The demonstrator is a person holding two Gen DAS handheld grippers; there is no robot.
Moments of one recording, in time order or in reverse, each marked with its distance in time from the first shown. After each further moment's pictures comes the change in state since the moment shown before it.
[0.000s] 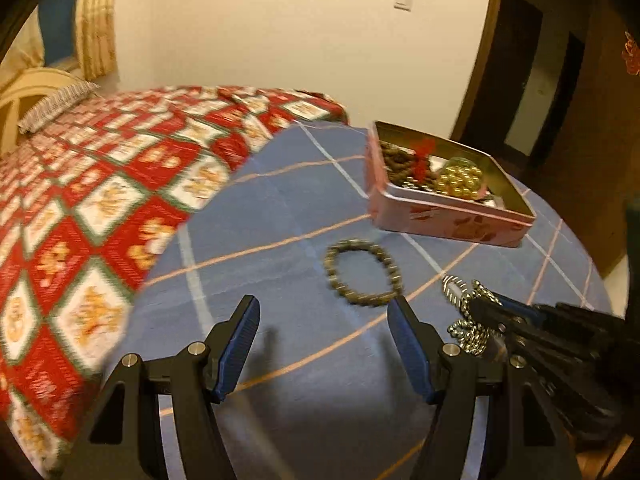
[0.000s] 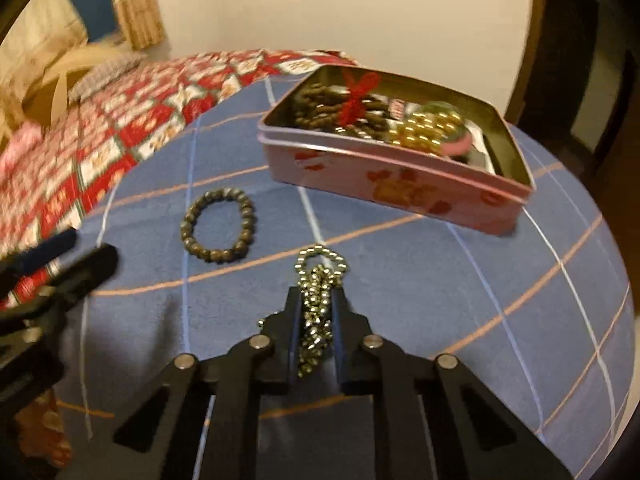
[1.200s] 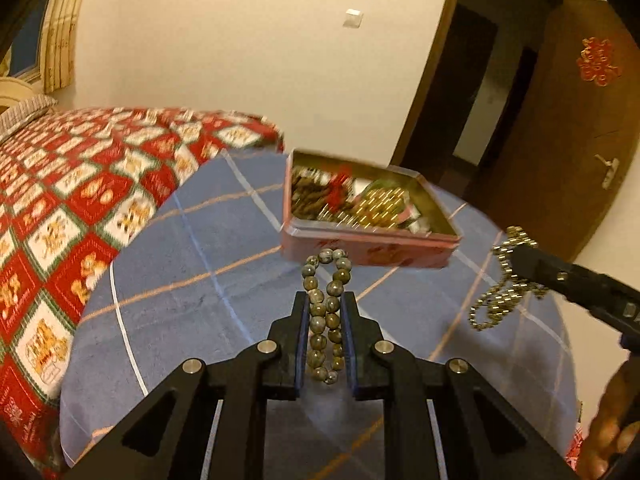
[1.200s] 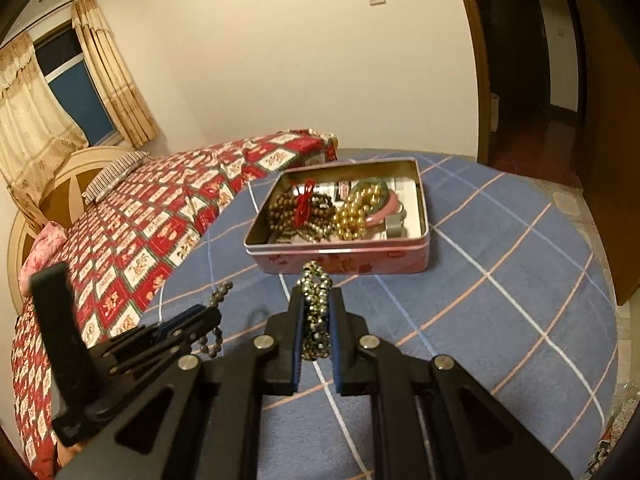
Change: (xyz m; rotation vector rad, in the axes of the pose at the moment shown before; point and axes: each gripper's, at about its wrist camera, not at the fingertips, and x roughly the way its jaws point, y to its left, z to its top) left arm -0.029 -0.037 0.016 0.047 -0.088 -0.181; right arm -0.095 -0.044 0.013 0.178 -0.227 0.084
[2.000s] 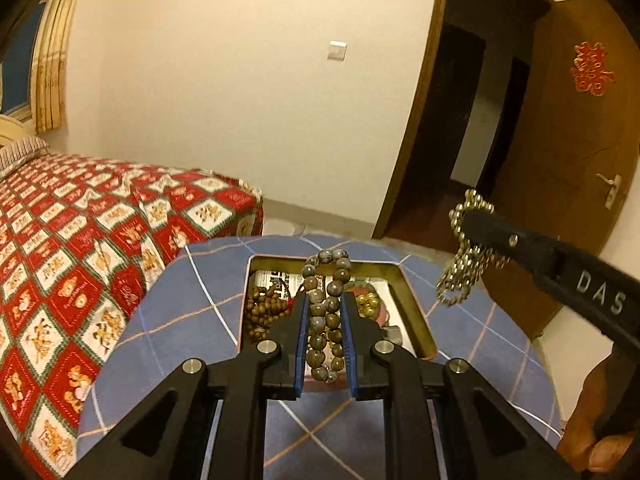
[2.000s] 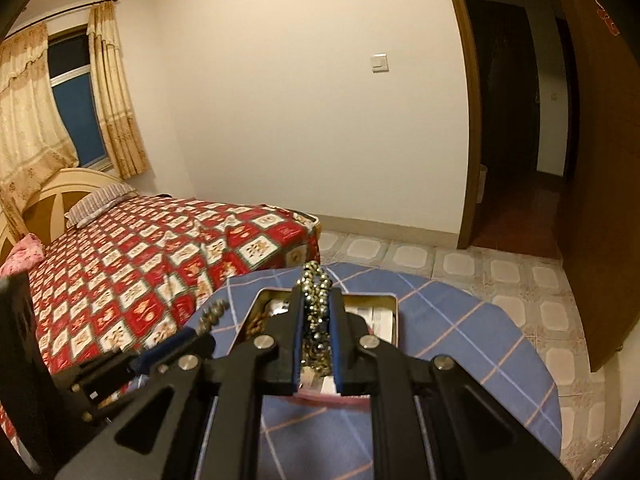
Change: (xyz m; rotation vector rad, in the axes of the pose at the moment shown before) left arm 0.041 -0.042 0.093 0.038 -0.086 0.024; right arm 0.018 0.005 0.102 -0.093 -0.175 -0.094
